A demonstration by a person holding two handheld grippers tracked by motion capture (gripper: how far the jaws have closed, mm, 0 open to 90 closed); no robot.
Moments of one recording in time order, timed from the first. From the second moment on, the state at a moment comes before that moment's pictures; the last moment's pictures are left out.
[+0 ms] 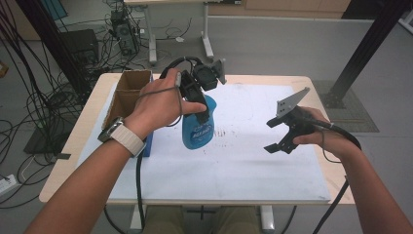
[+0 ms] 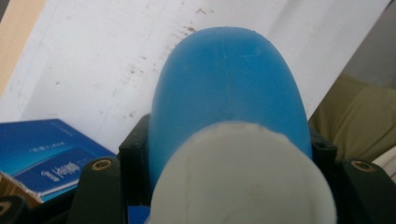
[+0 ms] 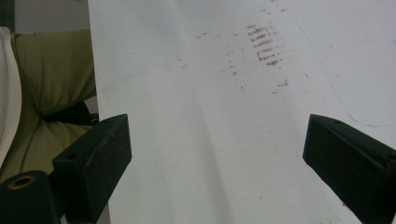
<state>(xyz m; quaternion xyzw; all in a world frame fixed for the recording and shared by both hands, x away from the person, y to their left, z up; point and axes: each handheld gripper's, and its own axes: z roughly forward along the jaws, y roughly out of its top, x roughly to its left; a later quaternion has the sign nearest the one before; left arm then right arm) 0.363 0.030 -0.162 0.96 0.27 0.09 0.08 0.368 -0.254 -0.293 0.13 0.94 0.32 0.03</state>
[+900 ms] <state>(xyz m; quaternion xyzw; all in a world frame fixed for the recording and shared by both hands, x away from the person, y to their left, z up) 0.396 0.062 -0.109 0.89 0.44 0.13 0.07 0.379 -0.267 -0.291 0.15 0.94 0.32 0.04</state>
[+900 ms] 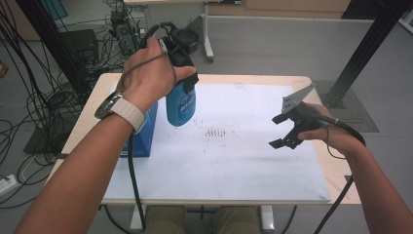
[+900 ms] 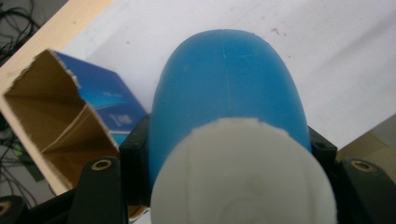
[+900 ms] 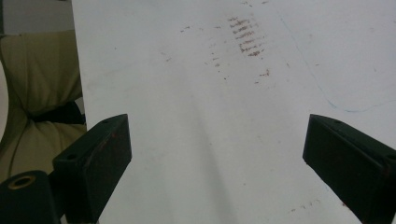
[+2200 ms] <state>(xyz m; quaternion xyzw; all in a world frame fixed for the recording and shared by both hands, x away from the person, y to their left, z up) 0.422 0.141 -0.051 0.76 0.62 0.15 0.06 0.391 -0.264 -0.291 0.15 0.94 0.31 0.04</state>
